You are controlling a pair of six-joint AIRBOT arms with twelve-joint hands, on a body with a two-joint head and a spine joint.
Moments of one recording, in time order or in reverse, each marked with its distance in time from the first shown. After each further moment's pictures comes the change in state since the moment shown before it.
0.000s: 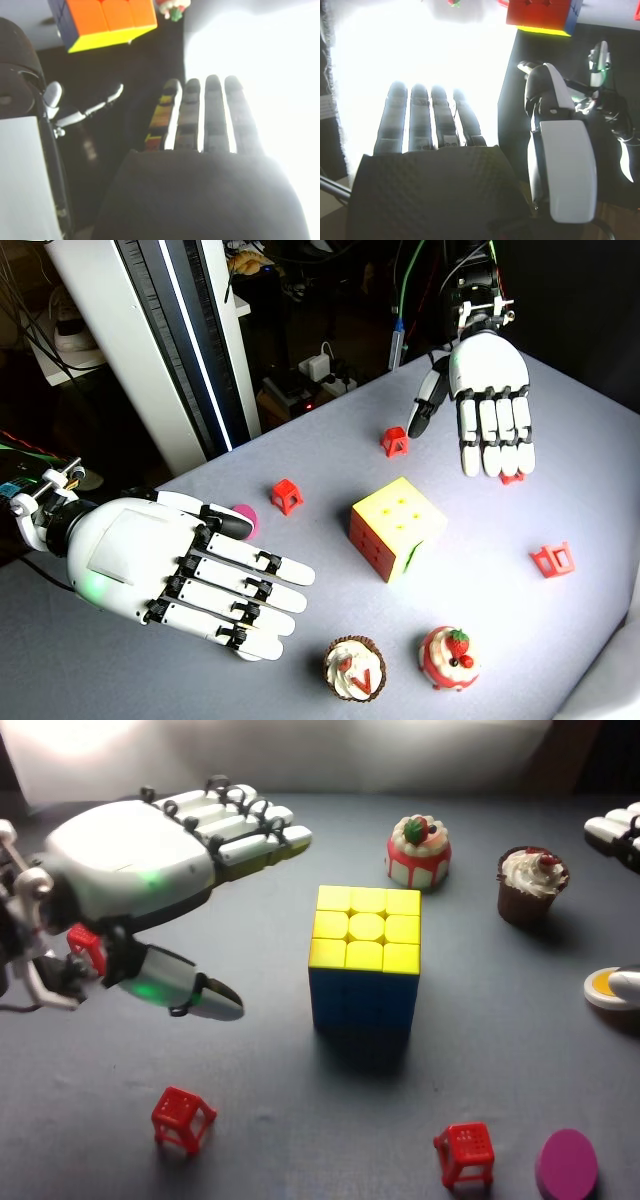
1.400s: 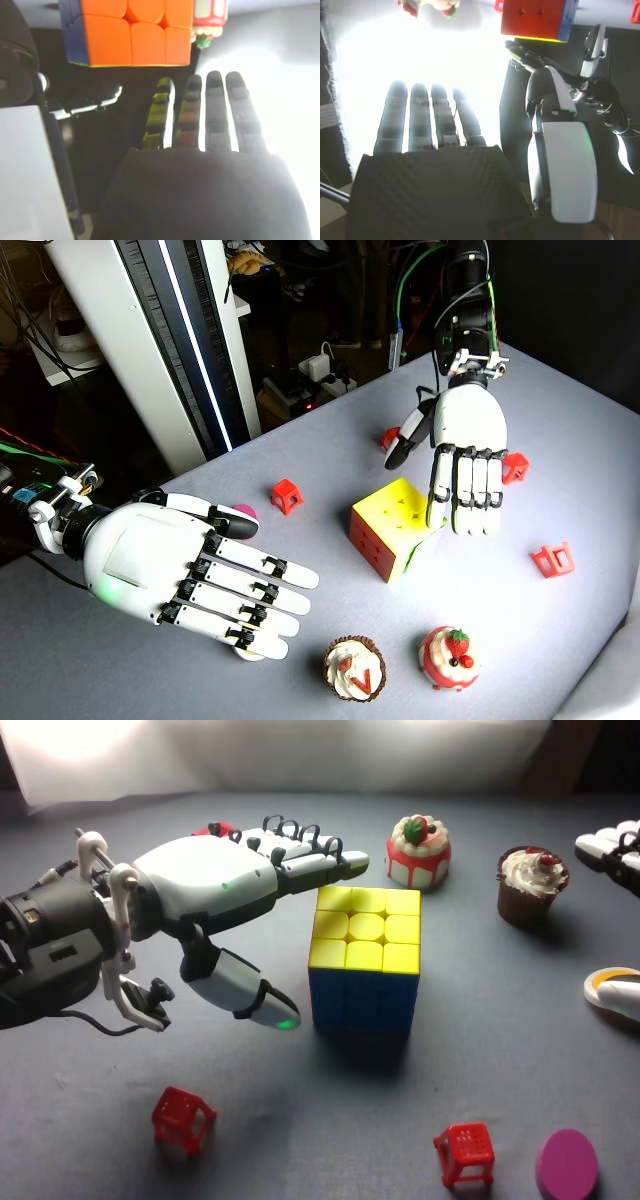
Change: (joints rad) left arm 0.005 -0.194 0.150 0.001 0.045 -0.254; right arm -0.006 -0.033 0.008 0.026 -0.014 -0.001
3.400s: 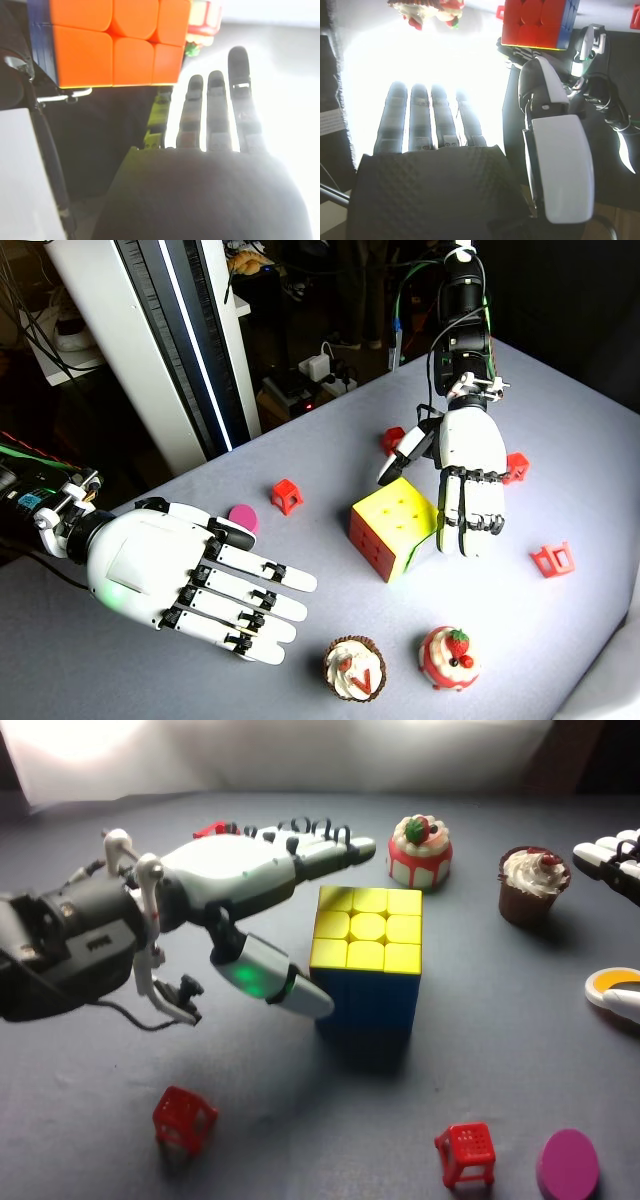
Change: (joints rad) left arm -0.024 -0.079 0.079 -0.054 0.011 -0.041; right arm -0.013 -0.011 0.008 0.015 0.001 0.001
